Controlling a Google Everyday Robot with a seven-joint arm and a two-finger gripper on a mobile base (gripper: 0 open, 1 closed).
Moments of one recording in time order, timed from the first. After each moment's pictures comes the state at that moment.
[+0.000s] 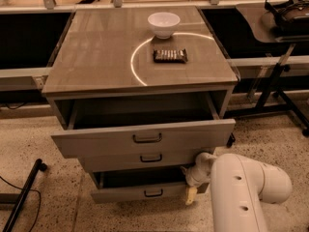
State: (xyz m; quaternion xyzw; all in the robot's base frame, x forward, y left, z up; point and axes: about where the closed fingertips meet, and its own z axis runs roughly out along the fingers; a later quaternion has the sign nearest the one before) arm 0.604 -0.168 0.146 -0.71 0.68 0.12 0.15
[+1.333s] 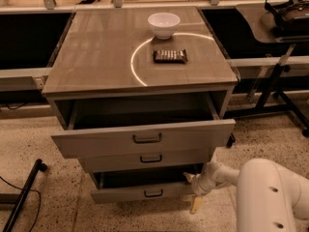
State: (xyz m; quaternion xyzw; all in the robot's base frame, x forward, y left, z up) arm 0.554 -0.178 0.174 -0.71 0.66 0.14 0.19
